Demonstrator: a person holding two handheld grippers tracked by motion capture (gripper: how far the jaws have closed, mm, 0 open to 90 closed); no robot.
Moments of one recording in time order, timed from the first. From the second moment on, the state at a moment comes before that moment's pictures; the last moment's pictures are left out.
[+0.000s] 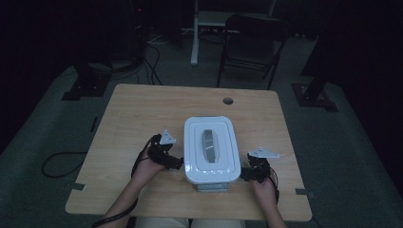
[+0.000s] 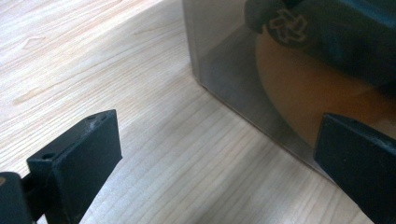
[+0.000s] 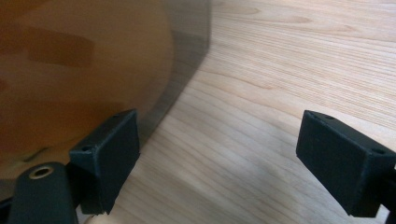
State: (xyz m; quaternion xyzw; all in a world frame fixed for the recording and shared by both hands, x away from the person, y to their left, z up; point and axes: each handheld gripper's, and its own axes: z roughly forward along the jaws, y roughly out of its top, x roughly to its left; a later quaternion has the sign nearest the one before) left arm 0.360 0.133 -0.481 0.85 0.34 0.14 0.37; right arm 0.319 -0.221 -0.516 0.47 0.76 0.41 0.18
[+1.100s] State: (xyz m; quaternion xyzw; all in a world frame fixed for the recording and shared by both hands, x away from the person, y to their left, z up) left arm 0.336 0.193 -0.489 0.84 0.37 0.14 0.38; right arm 0.311 -0.253 -0.511 0.50 0.73 0.41 0.22
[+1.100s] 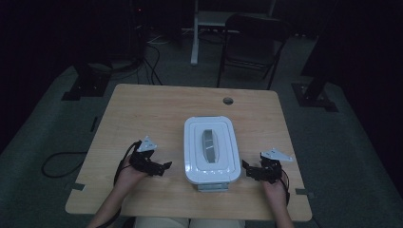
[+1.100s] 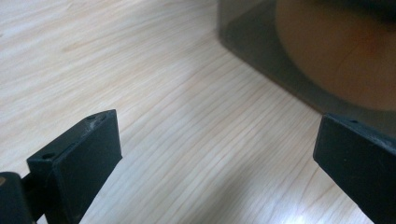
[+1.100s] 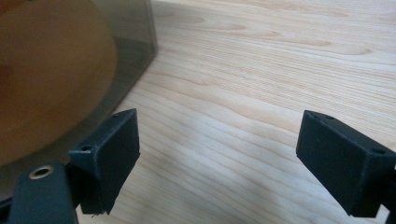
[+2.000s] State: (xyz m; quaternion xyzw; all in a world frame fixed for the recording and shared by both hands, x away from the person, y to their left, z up) left arm 0.305 0.268 -0.507 0.80 0.44 0.17 0.36; right arm 0.280 -0.301 -0.522 0.56 0.71 0.35 0.26
